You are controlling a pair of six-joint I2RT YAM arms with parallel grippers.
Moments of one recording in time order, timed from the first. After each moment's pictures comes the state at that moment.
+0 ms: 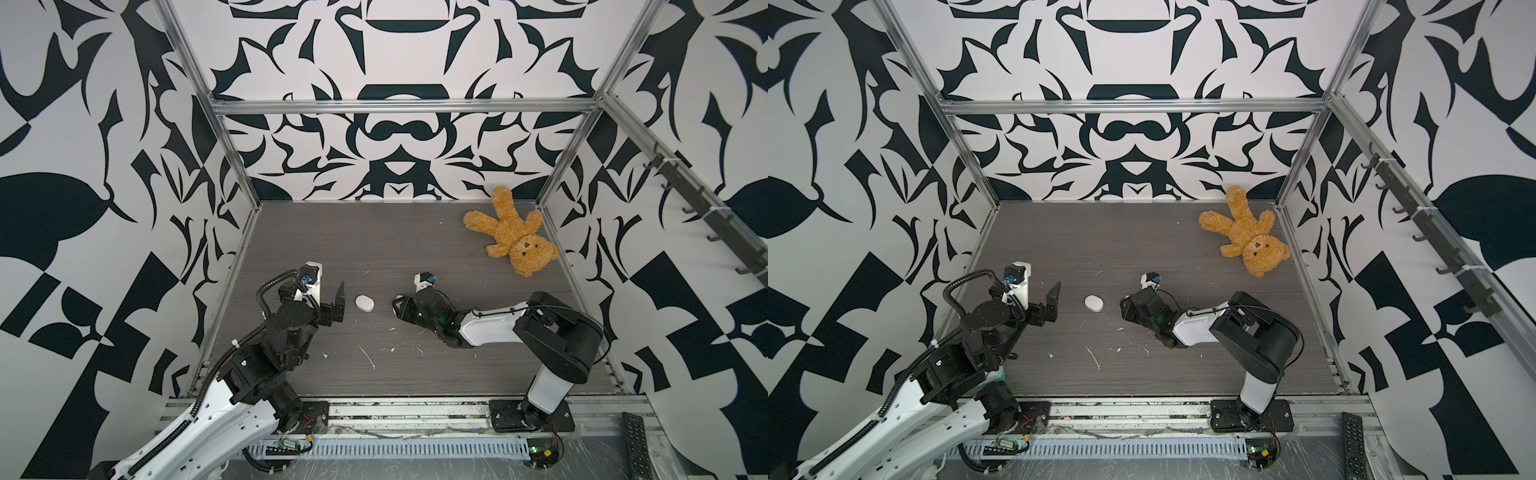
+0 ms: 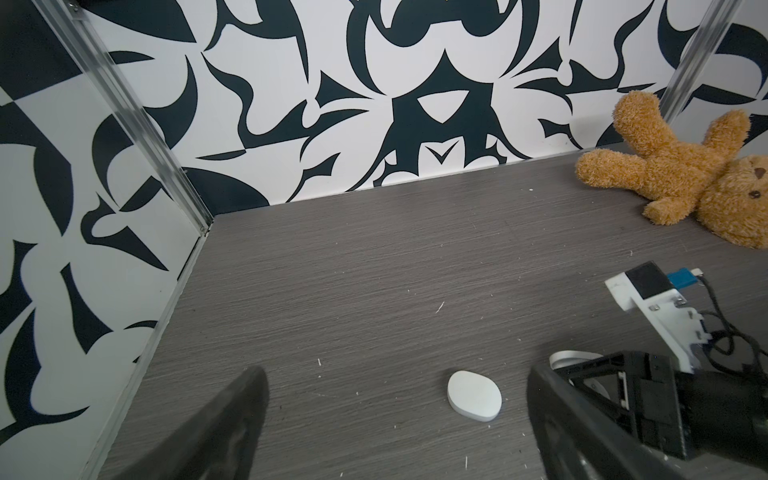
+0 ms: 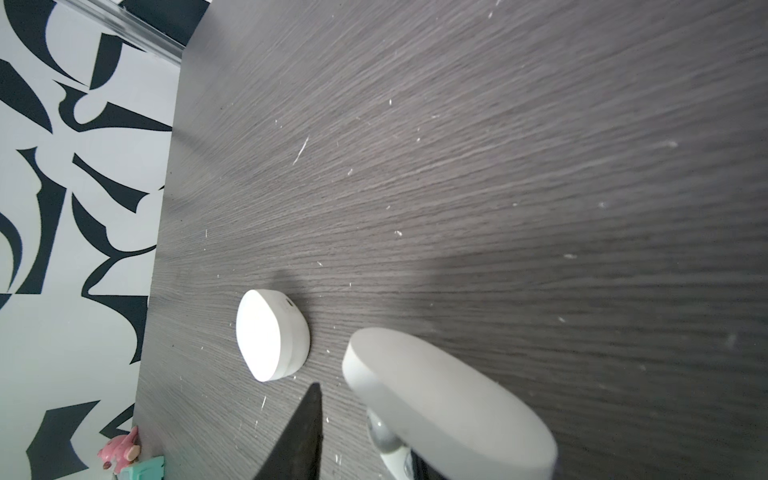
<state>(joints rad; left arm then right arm) -0.83 0.54 0.66 -0.42 -0.60 -0.10 0.88 1.73 0.68 0.44 0.08 1.04</state>
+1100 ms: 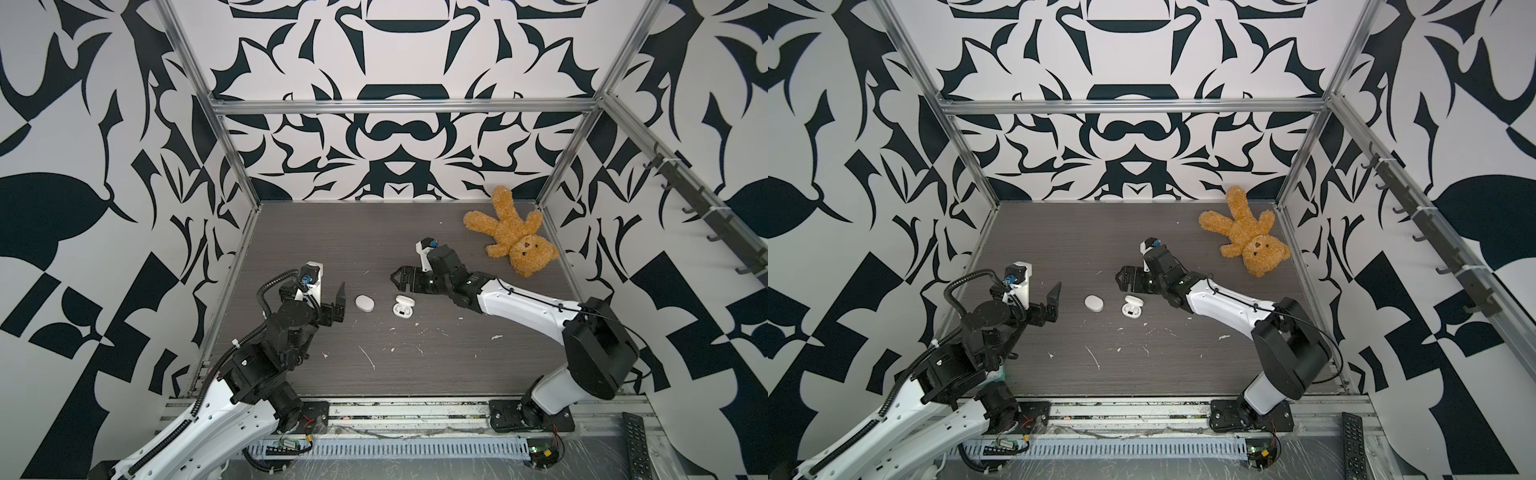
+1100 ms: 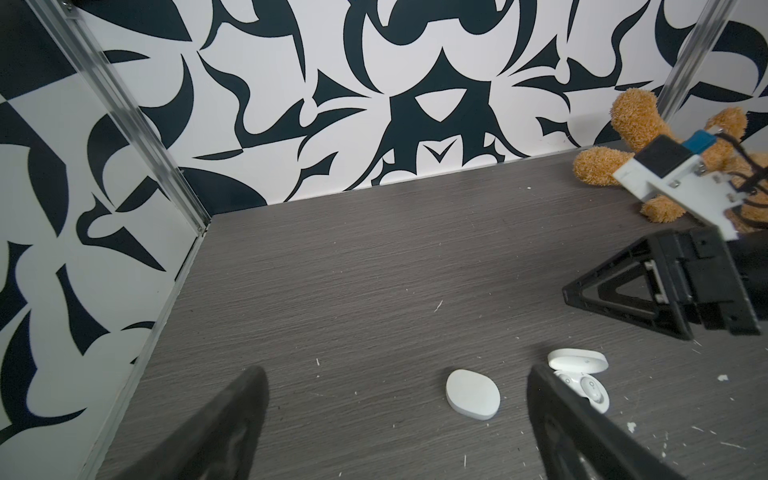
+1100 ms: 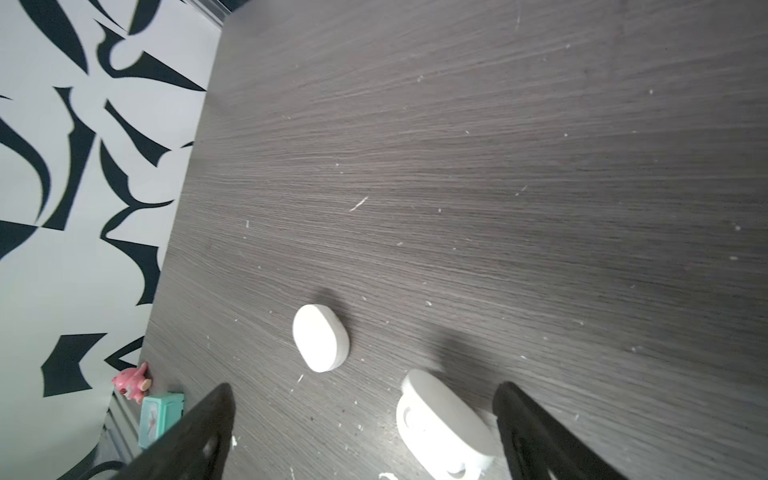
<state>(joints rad) -0.83 0.55 0.66 -0.42 -0.59 -0.10 0.68 1.61 1.01 -0.13 -0.20 0.68</state>
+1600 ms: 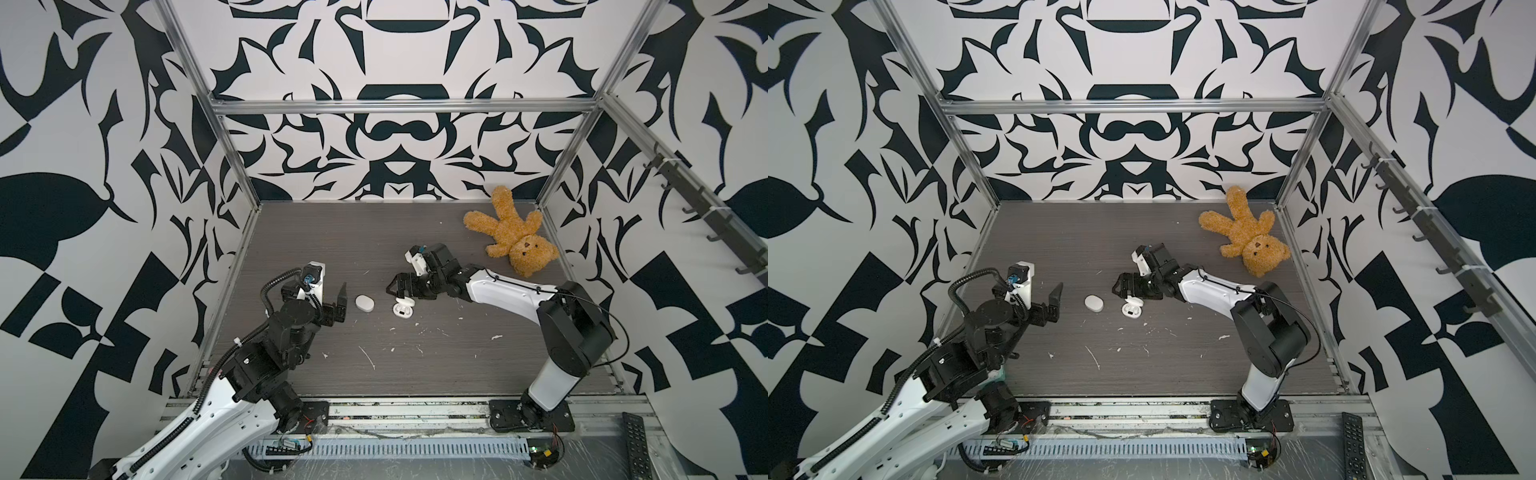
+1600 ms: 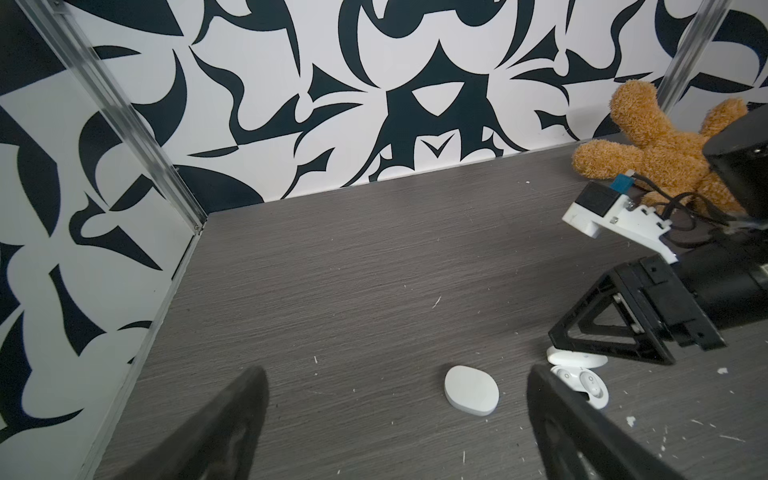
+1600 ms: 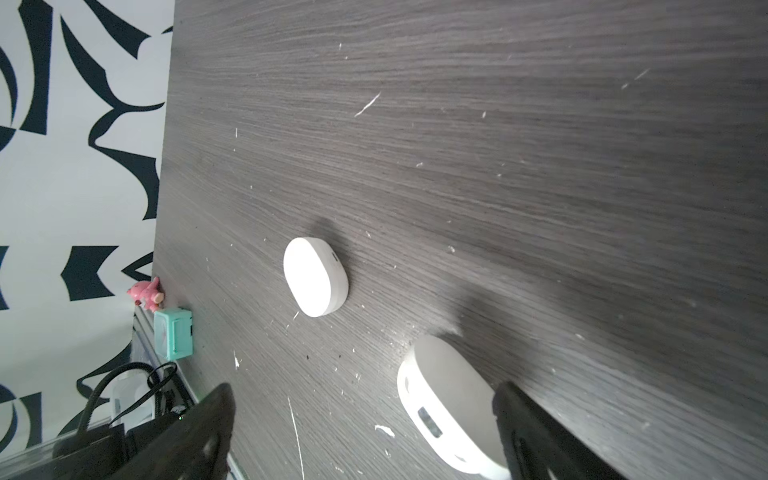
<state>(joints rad) -0.83 0.56 0.66 -0.42 -0.58 -0.10 0.64 1.72 1.07 -0.21 -0.45 0.61</state>
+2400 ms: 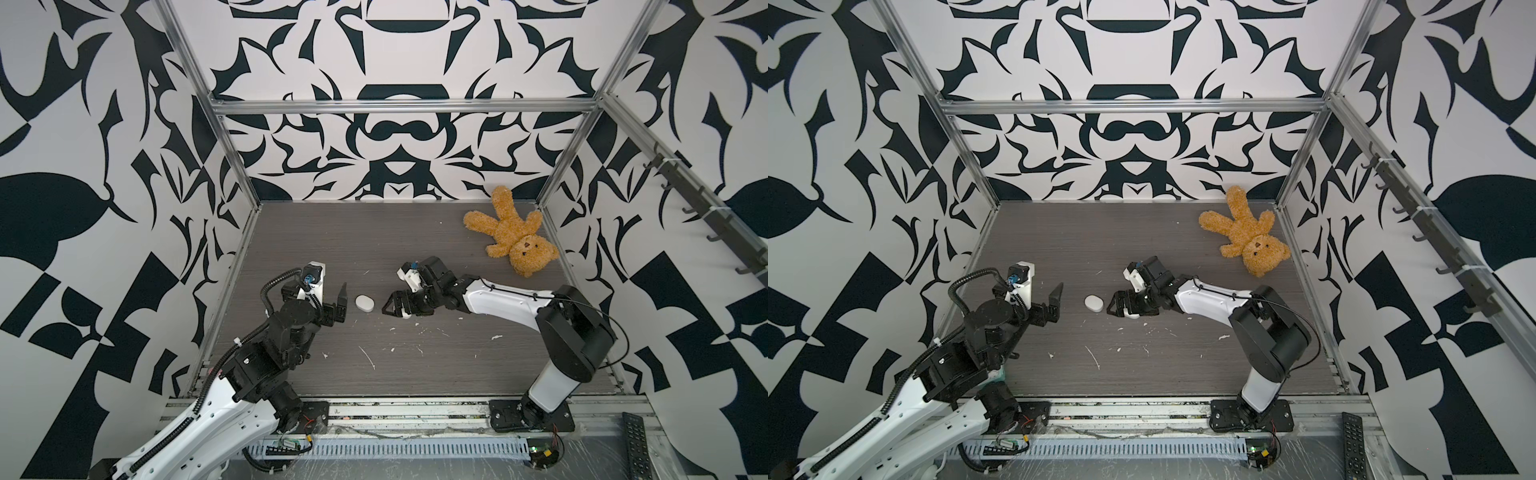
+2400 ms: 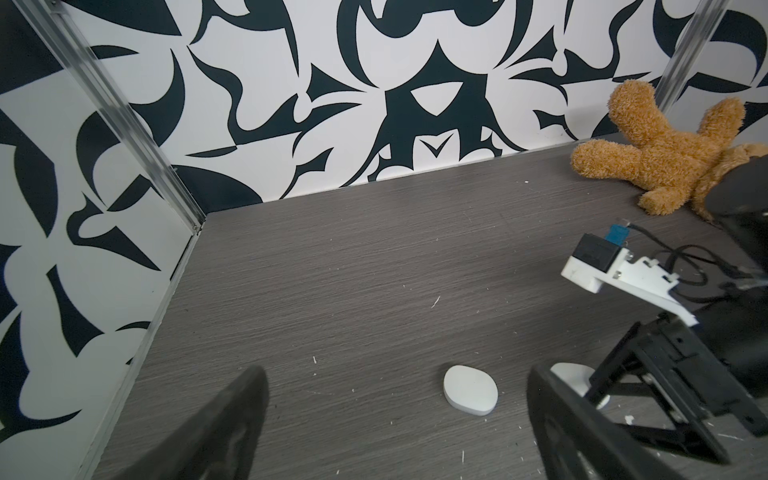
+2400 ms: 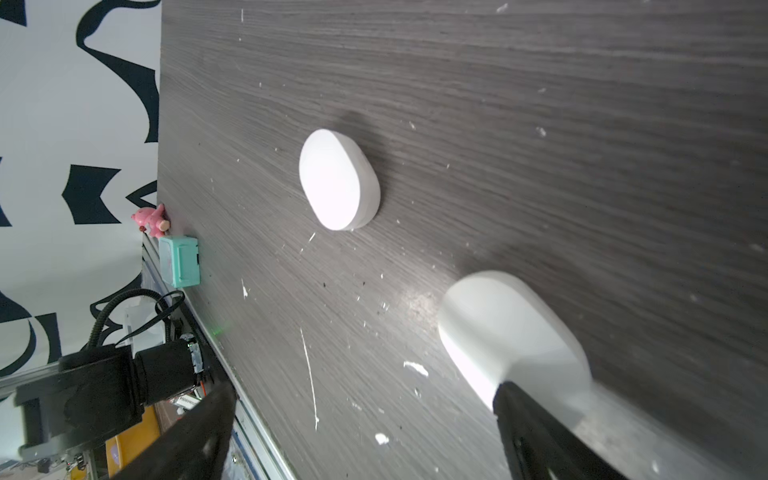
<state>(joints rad) -0.83 0.56 0.66 -0.42 -0.58 -0.10 0.72 1.63 0.99 -0.25 -0.47 0.58</state>
